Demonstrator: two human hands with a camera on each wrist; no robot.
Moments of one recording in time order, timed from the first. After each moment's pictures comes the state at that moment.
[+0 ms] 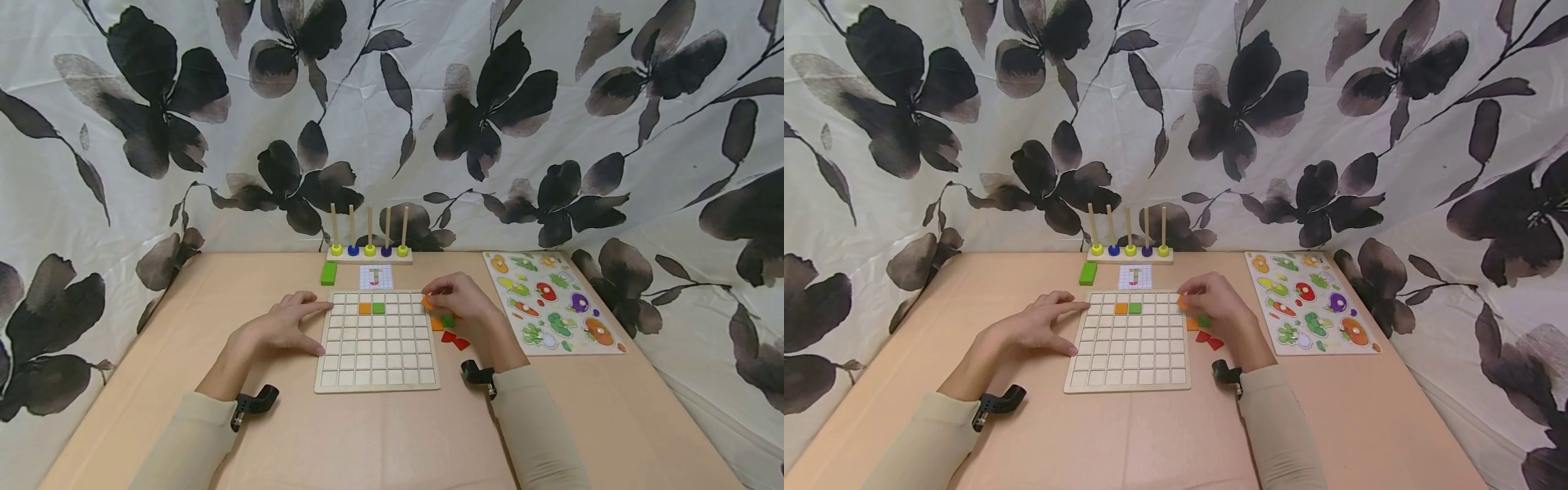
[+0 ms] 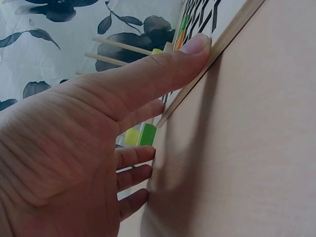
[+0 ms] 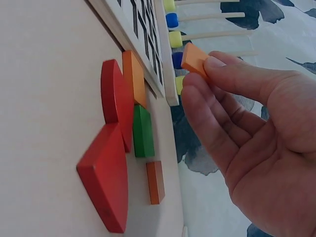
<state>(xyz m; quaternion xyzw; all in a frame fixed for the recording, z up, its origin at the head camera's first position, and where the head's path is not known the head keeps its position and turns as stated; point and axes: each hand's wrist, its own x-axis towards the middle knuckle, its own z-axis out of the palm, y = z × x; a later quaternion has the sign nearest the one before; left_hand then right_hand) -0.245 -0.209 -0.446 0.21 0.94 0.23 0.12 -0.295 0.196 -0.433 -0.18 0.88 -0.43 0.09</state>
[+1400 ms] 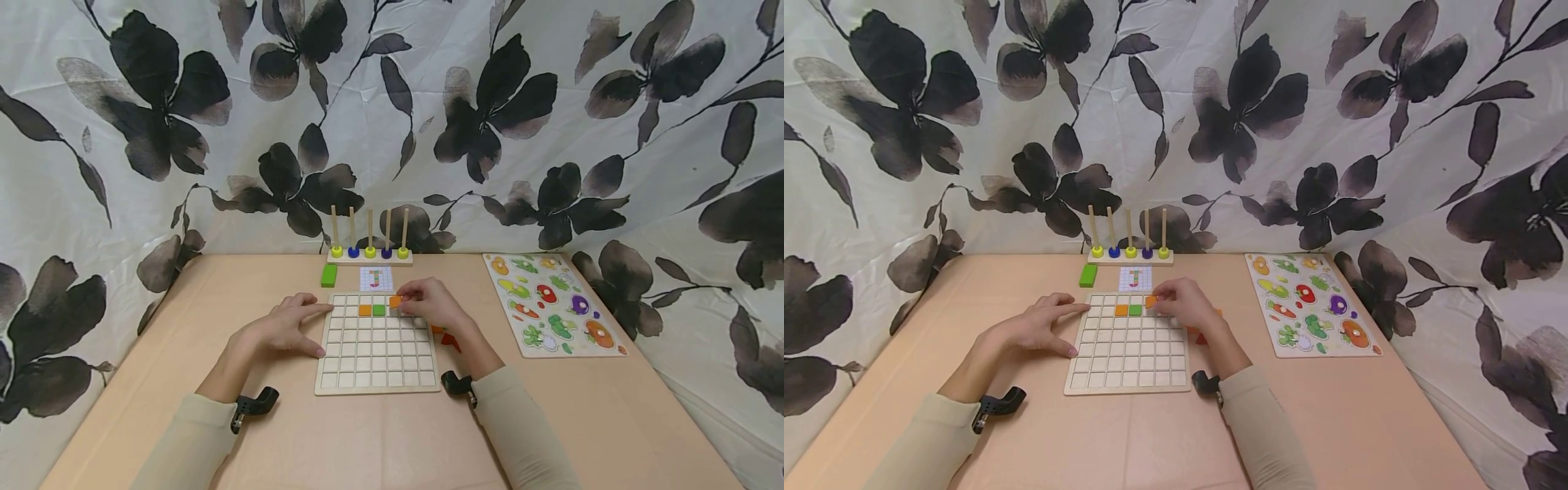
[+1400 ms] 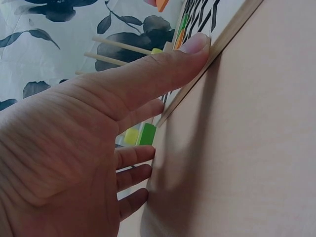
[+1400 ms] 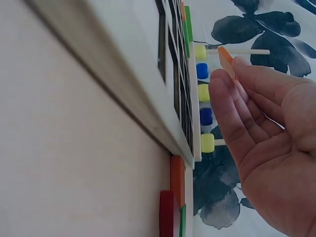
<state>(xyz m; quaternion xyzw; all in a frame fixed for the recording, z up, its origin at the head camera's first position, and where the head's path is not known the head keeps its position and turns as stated) -0.244 -0.209 -0.446 0.21 0.94 0.23 0.12 -0.289 0.142 -0.444 -0.22 0.85 -0.47 0.07</state>
